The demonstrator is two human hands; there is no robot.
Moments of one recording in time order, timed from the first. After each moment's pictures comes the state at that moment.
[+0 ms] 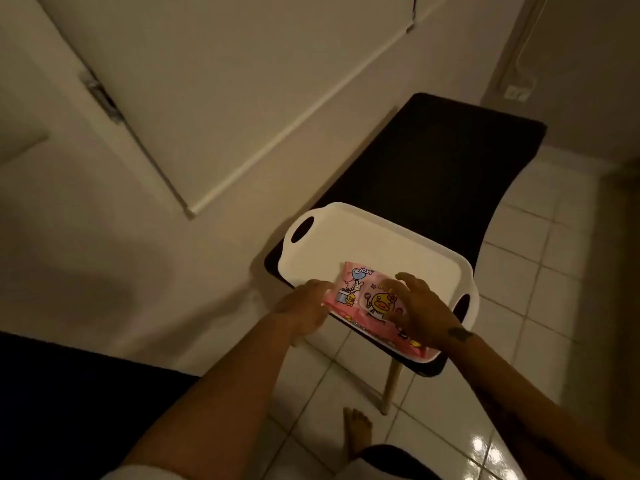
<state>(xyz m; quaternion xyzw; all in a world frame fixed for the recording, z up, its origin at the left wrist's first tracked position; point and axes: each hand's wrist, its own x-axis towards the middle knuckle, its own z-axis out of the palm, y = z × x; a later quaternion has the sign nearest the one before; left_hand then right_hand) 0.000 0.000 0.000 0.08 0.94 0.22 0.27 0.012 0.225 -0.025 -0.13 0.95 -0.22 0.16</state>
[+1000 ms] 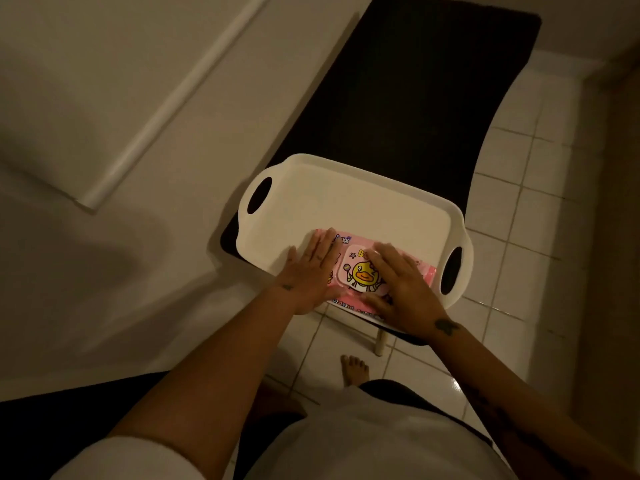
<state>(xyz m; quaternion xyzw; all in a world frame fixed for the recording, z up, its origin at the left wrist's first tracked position) -0.045 0.035 -0.068 0.28 0.91 -0.01 0.30 0.019 0.225 -0.078 -0.13 0.95 -0.29 0.06</state>
